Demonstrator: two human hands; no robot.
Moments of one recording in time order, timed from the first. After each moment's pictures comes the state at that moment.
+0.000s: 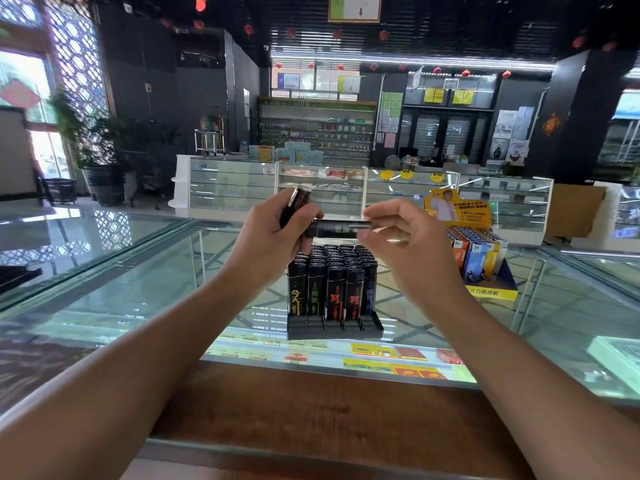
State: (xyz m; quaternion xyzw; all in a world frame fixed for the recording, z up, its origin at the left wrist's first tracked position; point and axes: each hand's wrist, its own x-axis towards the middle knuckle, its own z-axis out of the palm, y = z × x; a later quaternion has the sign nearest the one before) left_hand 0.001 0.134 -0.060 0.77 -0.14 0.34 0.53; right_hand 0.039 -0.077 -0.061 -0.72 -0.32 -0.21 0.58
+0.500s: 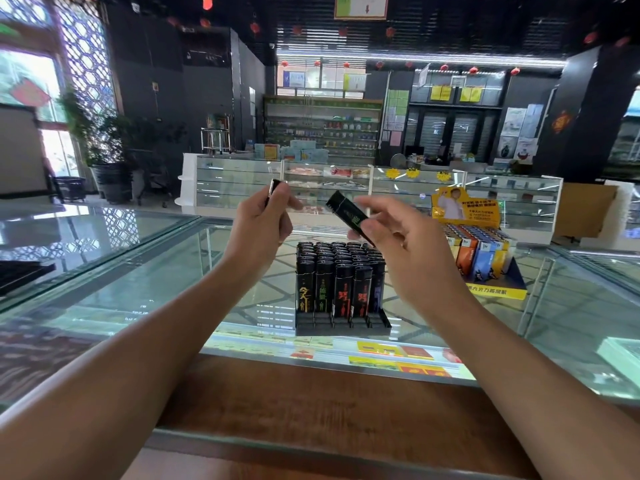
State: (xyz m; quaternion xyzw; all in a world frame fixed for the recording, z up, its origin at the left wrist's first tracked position) left_hand 0.014 0.153 -0.060 0.69 -0.08 0.37 0.62; right_hand 0.025 -0.067 -0.060 -0.76 -0.36 -0.24 0.49
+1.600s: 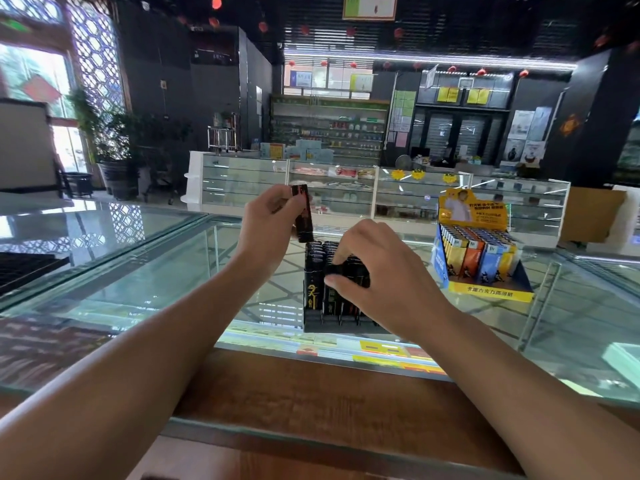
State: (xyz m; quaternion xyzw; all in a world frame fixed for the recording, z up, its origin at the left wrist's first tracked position) left_hand 0.015 0.155 -0.061 0.68 -0.04 0.37 0.63; right_hand 0.017 -0.050 -0.080 -0.80 -0.46 -0.31 0.22
